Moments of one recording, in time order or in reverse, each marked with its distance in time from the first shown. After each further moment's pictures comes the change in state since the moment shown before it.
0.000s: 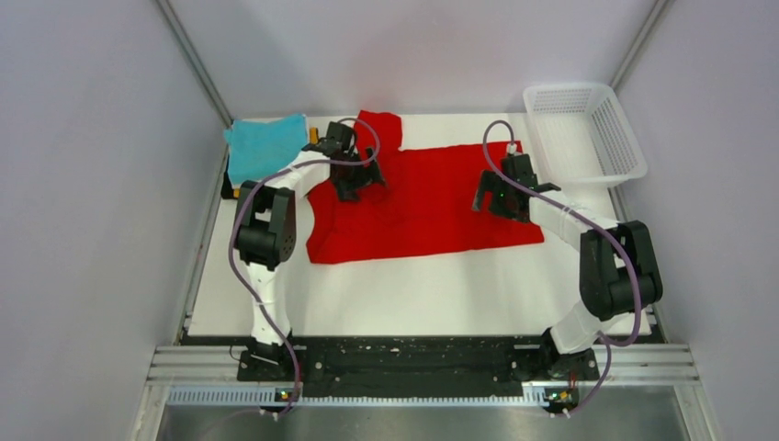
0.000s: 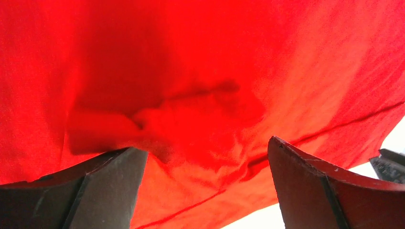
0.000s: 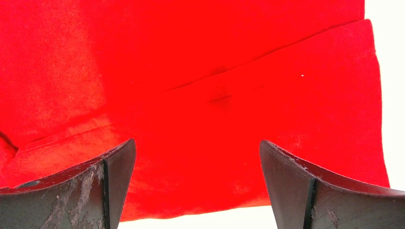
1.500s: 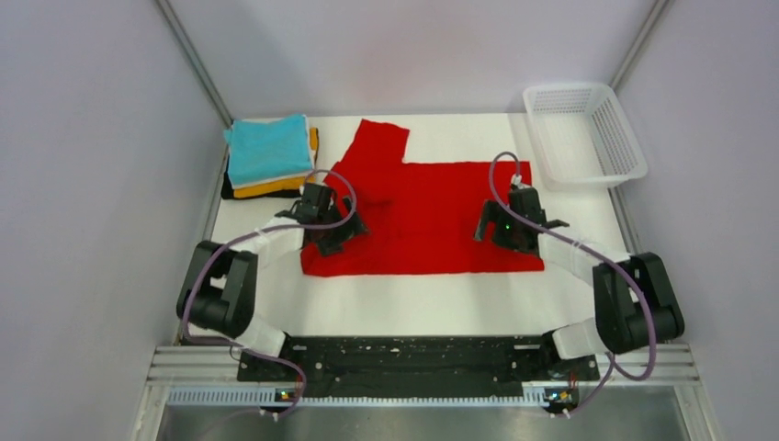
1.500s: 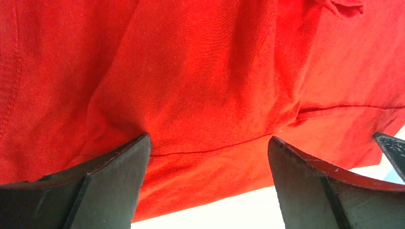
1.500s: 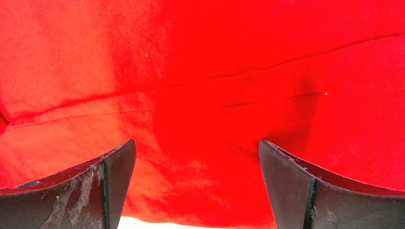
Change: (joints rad) left arm -0.025 -0.483 -0.701 0.278 -0.087 -0.130; right arm 0.006 -0.165 -0.310 0.158 -0.095 0.037
